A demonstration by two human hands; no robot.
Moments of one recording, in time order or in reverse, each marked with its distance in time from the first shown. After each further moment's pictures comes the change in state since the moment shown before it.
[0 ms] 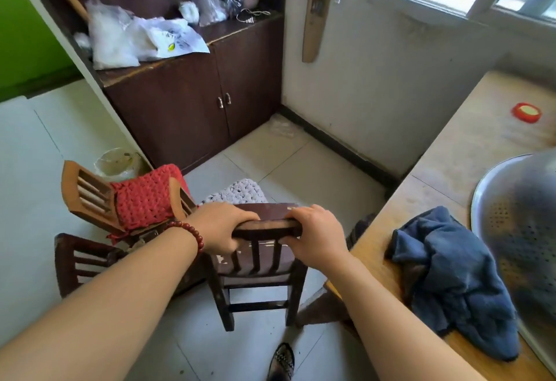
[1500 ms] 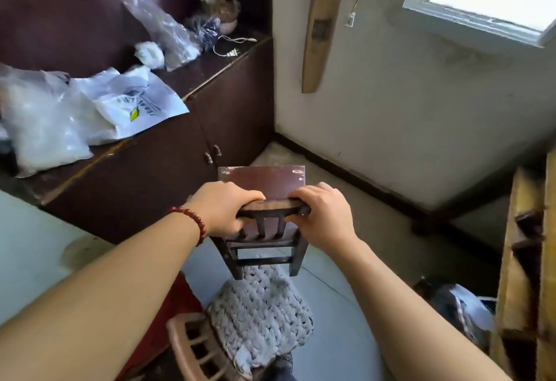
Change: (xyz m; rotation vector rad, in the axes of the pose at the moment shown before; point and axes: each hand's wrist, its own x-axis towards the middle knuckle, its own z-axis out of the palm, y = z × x) left_hand 0.295 -0.291 -0.183 0.151 0.110 0.132; right_hand 0.419 0.031 -0.006 -0.017 0.267 0.062
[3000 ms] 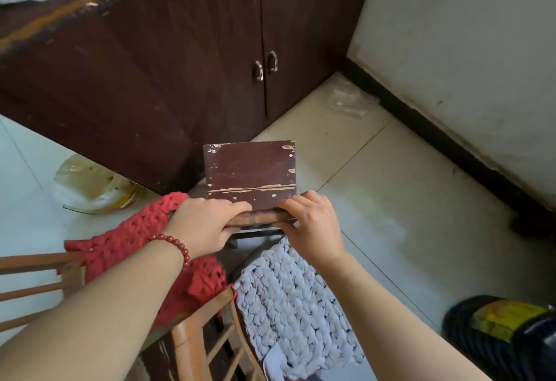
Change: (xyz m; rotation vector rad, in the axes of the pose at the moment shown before) left_hand -0.044 -0.175 0.308 -0.029 -0.095 -0.306; right_hand 0.004 0.003 0.362 0.154 -0.186 -0.099
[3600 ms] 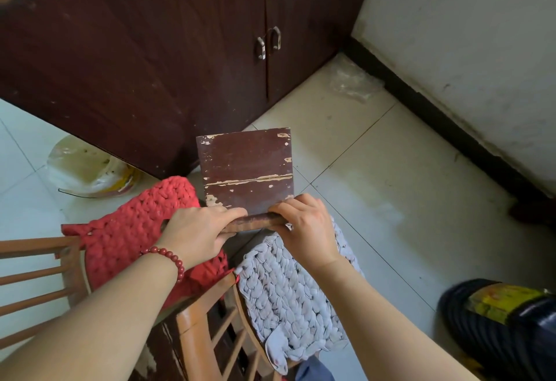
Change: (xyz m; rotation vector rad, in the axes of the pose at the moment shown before) left_hand -0.028 -0.001 0.028 -0.068 -0.004 -0.044; right_hand -0.023 -0.006 0.033 0.025 -0.003 -0.005
